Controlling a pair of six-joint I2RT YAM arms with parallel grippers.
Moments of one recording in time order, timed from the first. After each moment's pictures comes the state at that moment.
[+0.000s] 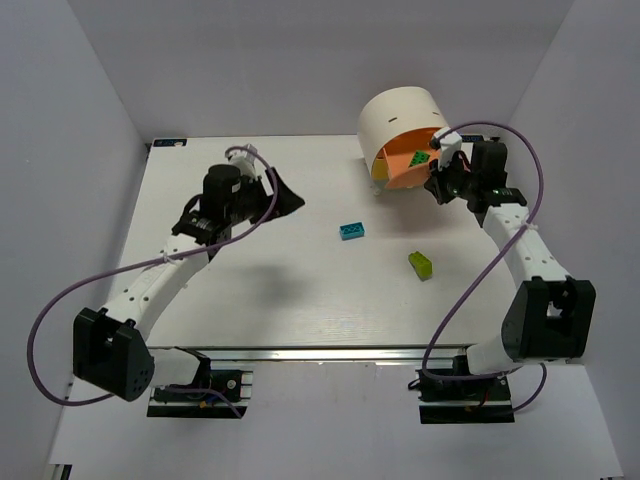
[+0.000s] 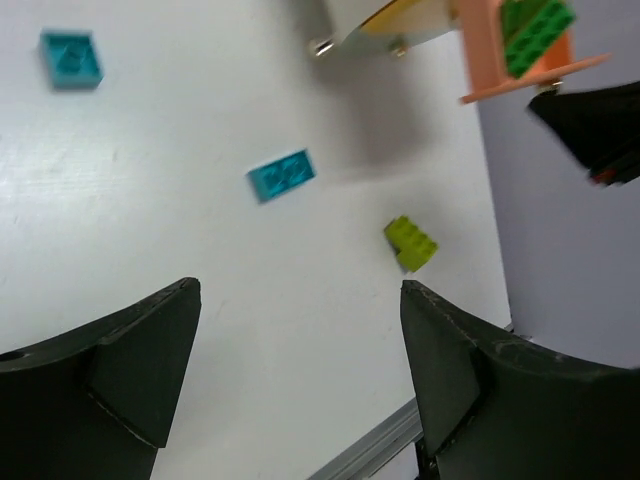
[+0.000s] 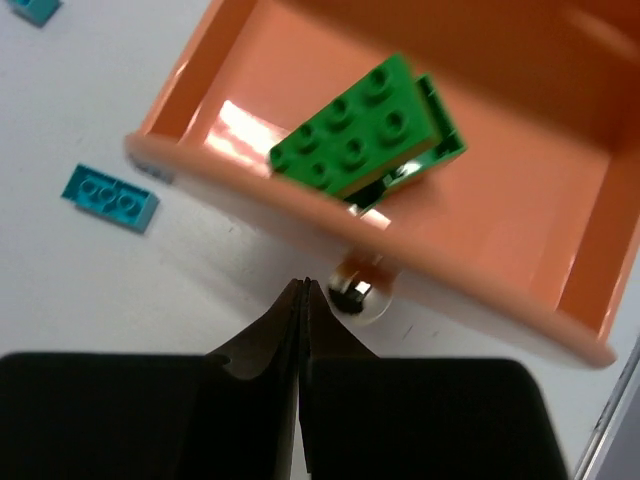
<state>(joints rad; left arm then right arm) -0.39 1.30 1.09 -0.18 0.27 -0.63 0.05 1.44 1.17 -0.29 -0.46 -0.40</state>
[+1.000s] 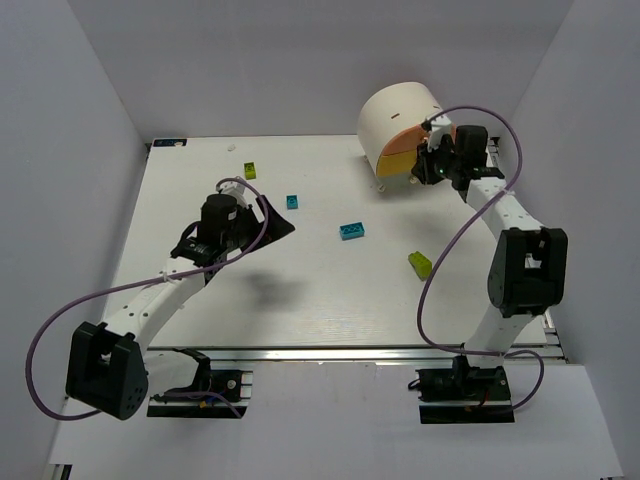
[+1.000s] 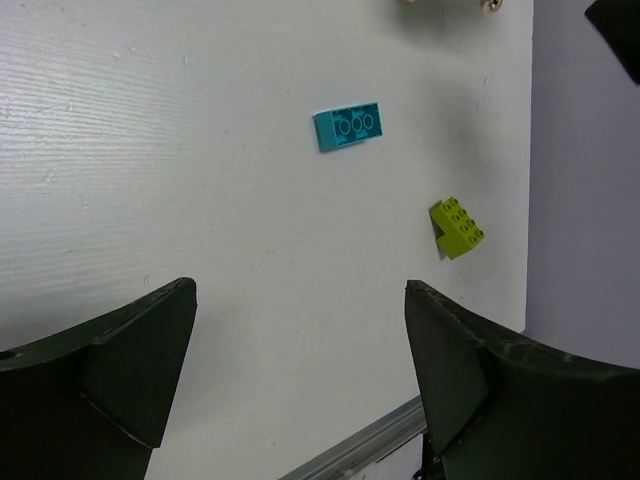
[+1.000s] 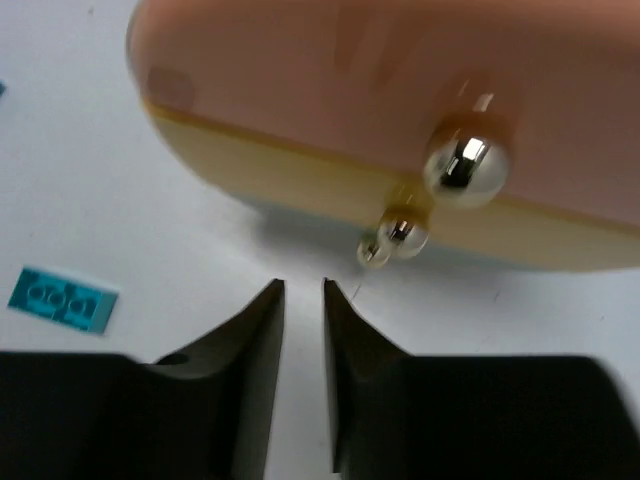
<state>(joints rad) -0.37 1.19 0.81 -0.16 0.22 -0.73 0.07 1.81 1.47 -0.17 -0.42 -0.29</state>
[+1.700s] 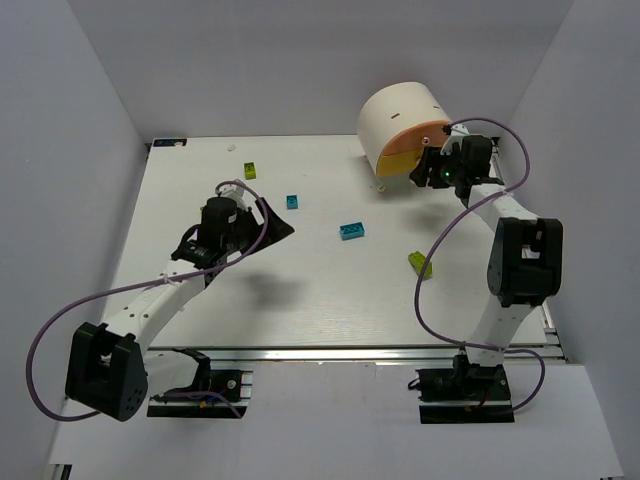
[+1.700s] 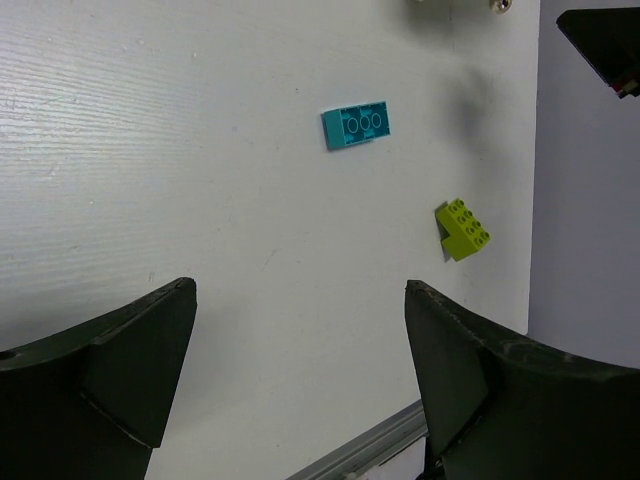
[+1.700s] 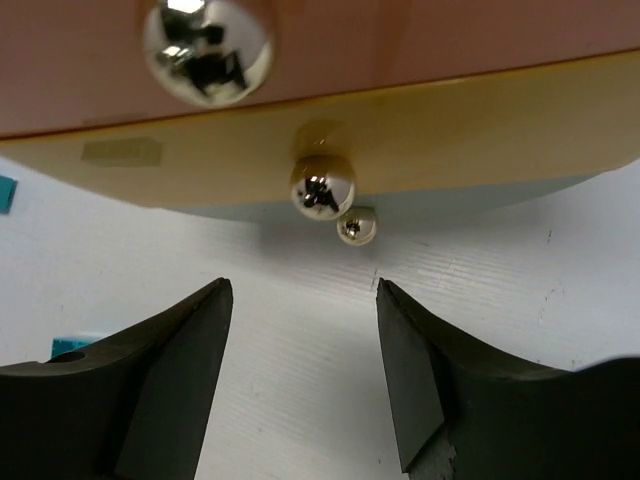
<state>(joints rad) -0.37 1.19 0.78 -0.13 0.21 -0.74 0.02 1.83 1.30 0.00 -0.40 0.06</state>
